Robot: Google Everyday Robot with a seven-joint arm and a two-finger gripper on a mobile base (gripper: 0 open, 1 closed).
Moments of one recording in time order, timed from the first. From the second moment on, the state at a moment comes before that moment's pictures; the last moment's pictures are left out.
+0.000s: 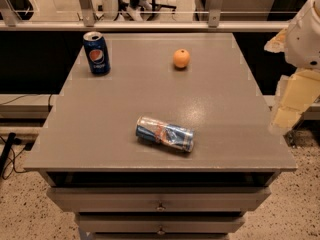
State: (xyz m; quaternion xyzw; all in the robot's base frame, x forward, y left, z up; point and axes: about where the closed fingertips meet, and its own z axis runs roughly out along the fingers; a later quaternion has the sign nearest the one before) arm 0.438 -0.217 0.976 -0.60 0.78 -0.03 0.16
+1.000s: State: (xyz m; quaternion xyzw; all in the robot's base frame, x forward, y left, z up) arm 0.499 -0.169 0.972 -0.62 0.75 0.01 0.23
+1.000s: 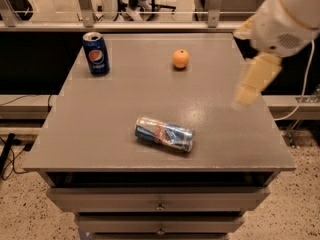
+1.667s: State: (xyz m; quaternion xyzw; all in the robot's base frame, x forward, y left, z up) arm 0.547 -0.126 0.962 -0.63 0.73 0.02 0.27
